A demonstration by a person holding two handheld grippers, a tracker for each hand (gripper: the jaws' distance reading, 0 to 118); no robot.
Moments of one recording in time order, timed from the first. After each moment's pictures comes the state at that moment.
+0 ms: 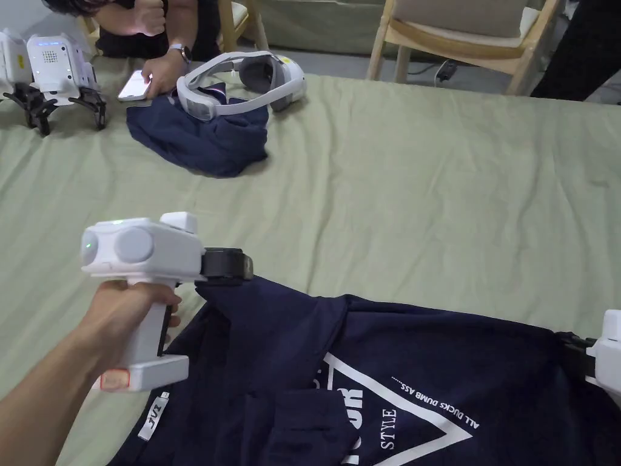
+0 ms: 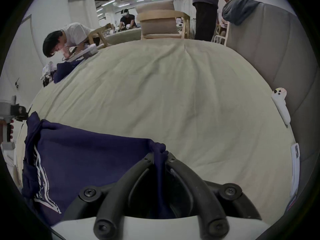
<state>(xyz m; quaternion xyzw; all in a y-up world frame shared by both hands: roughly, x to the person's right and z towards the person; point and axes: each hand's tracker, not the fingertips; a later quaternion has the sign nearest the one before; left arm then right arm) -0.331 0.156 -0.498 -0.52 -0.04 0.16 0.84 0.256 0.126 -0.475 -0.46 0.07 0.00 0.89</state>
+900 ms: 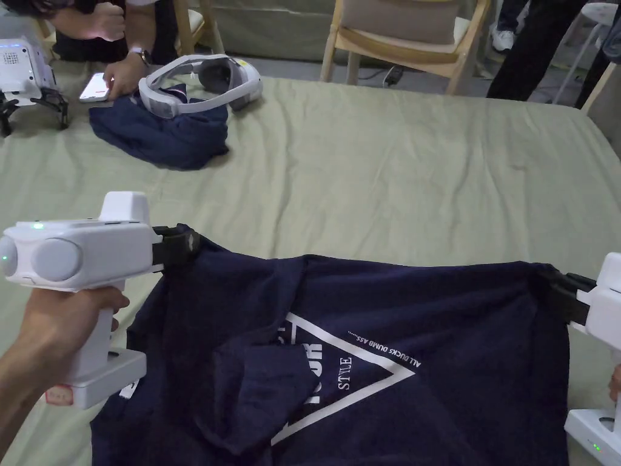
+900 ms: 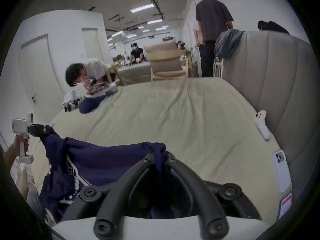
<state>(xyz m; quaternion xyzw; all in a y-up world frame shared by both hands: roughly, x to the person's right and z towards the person) -0.303 0.252 -0.361 -0.36 -0.11 0.13 0.92 0.285 0.237 -0.363 -0.31 0.11 -0.04 0.94</state>
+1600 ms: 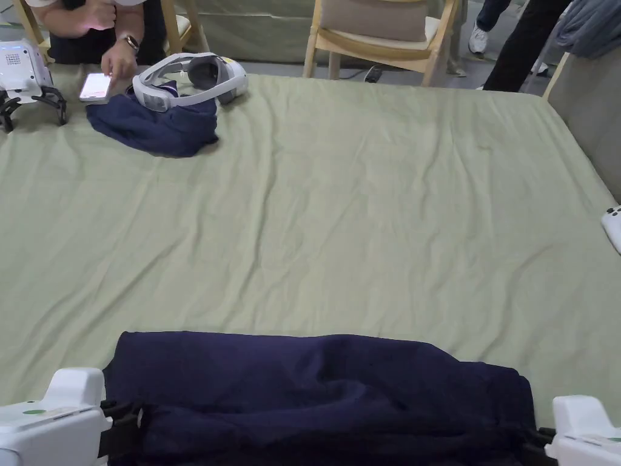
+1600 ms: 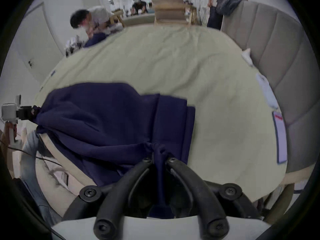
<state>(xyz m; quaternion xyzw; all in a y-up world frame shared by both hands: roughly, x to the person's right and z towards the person) -0.285 0.178 -0.132 -0.50 -0.06 0.08 0.86 0.281 0.157 -0.167 -0.53 0.09 0.03 0.84</state>
